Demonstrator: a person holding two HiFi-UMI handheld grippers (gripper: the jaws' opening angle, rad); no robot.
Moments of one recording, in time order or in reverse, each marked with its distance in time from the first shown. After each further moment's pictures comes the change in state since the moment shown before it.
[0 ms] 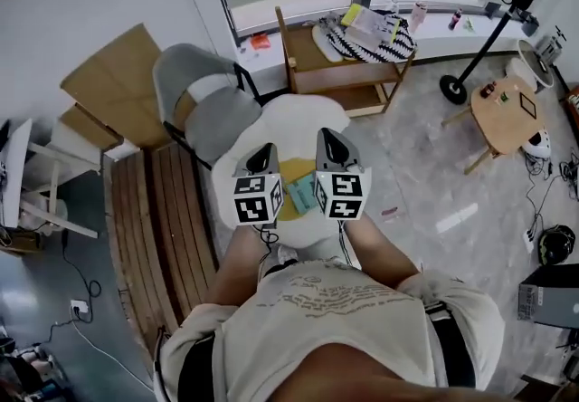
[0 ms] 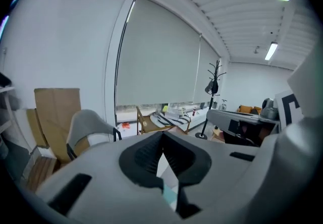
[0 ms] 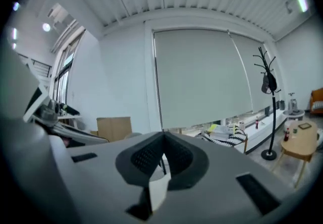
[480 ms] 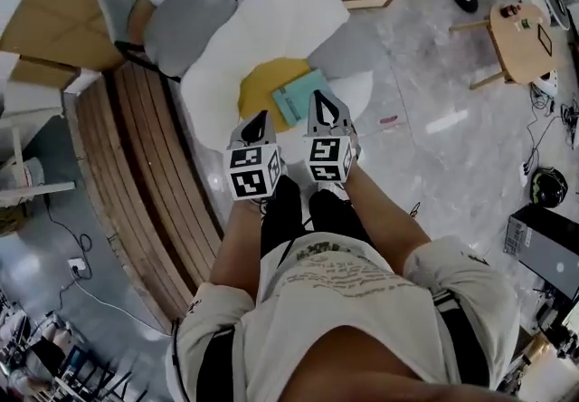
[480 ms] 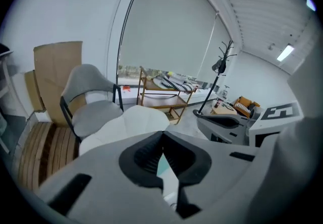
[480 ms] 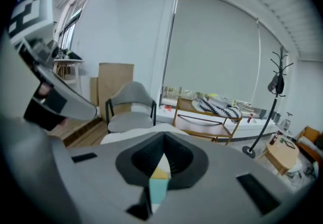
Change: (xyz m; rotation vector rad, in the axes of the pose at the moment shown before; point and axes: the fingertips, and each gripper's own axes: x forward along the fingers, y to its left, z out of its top) left arm 0.036 0.017 -0.206 -0.134 0.274 -0.025; right arm 0.008 0.001 -0.231 -0.294 0.365 -0.048
